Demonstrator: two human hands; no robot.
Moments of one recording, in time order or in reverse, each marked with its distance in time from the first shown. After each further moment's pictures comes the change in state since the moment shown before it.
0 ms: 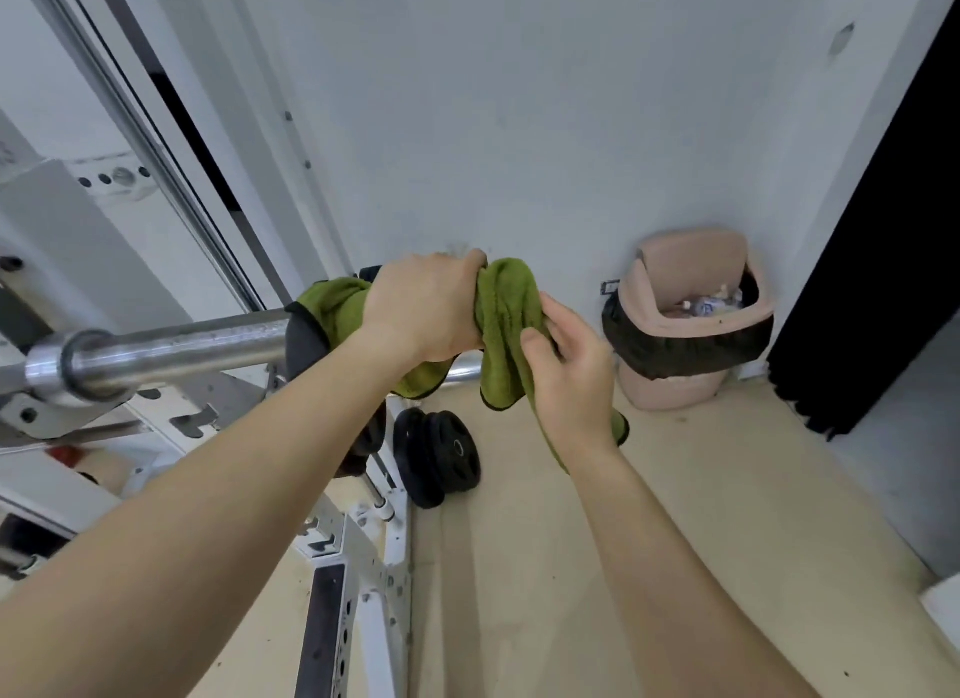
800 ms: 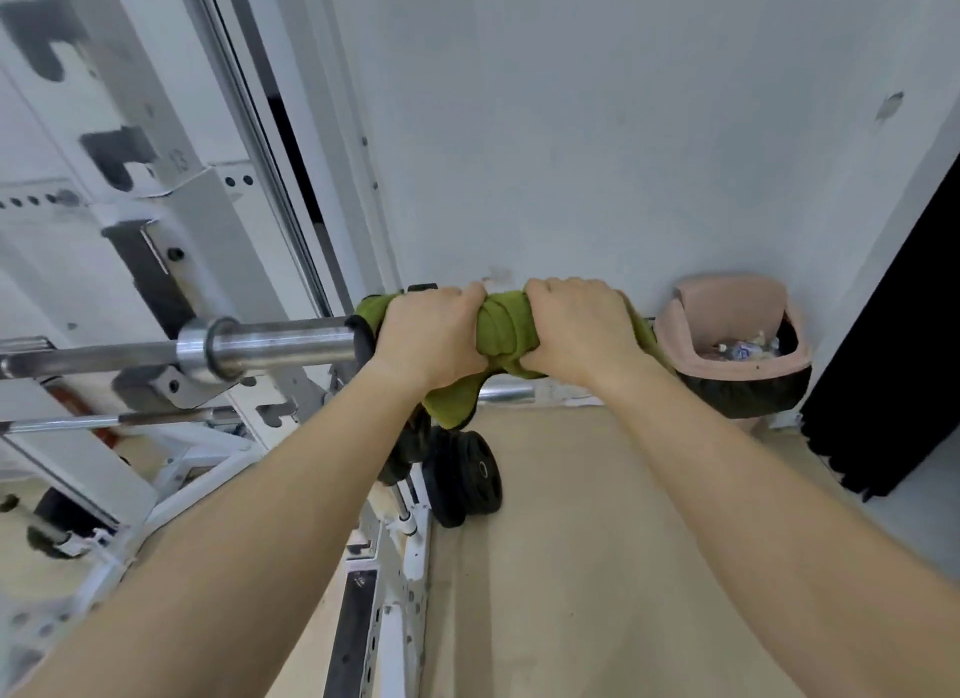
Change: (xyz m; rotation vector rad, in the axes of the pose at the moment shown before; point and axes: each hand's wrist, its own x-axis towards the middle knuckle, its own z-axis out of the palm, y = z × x) left_hand -0.059 -0.077 0.004 0.017 0.082 -0.069; right_hand 0.051 -0.049 0.069 -1.445 -0.464 -0.617
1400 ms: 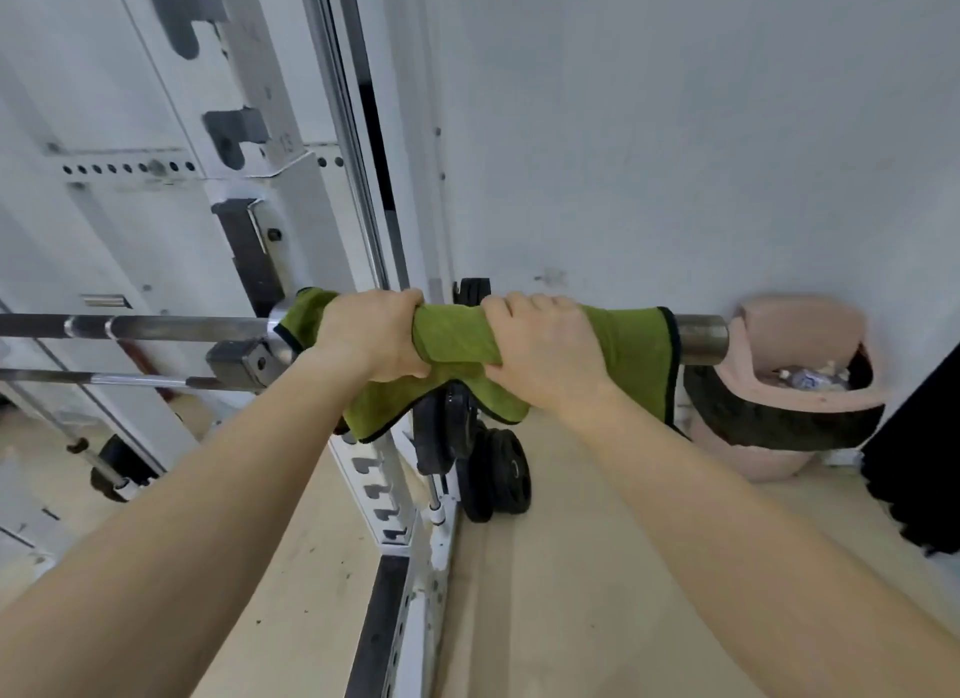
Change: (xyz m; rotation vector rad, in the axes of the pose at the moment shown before) left_hand -0.050 -0.116 -0.015 -0.002 -0.321 -0.277; right_hand 0.035 -0.096 0.029 -0.072 0.199 -0.237
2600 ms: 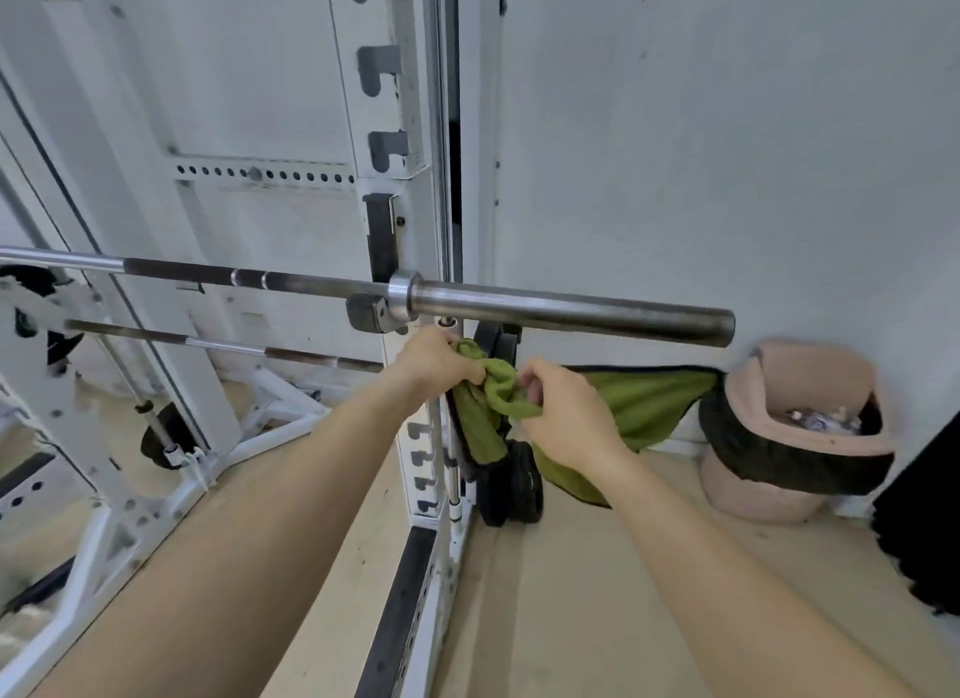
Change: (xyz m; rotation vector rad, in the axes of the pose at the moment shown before) left_hand -0.145 0.008 -0.021 -1.147 -0.100 -0.396; right_hand -0.099 -0.092 -0.074 0.761 -0.240 0.309
